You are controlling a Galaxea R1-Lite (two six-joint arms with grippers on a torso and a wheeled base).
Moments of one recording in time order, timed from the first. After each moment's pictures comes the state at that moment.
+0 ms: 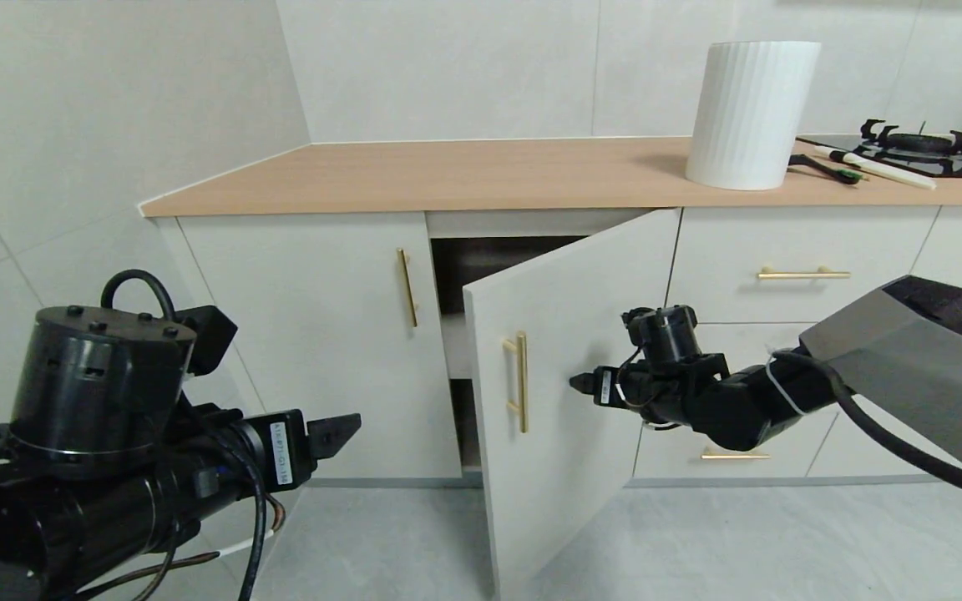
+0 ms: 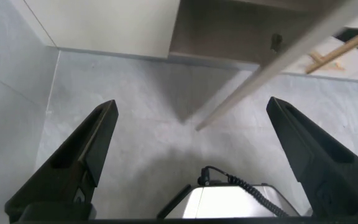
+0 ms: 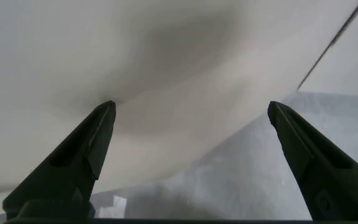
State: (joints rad) left arm -0.54 1.39 -0.68 -0.10 0.36 -0.48; right arm 0.48 2.28 -1.27 -0.47 -0.10 0.42
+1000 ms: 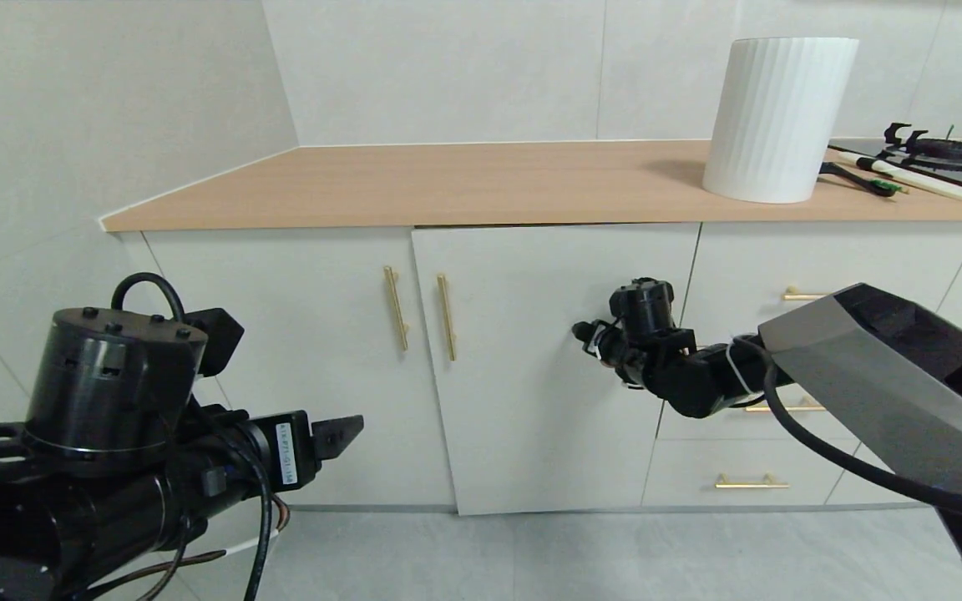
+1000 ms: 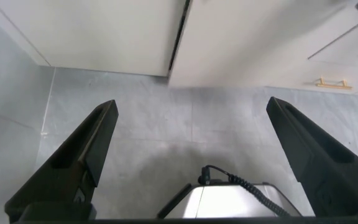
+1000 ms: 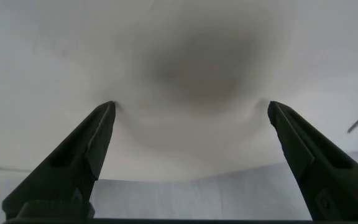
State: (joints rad) left arm -0.54 1.41 -0.68 -0.10 0.36 -0.48; right arm 0.45 2.43 -1.59 -0.47 -0.31 0.65
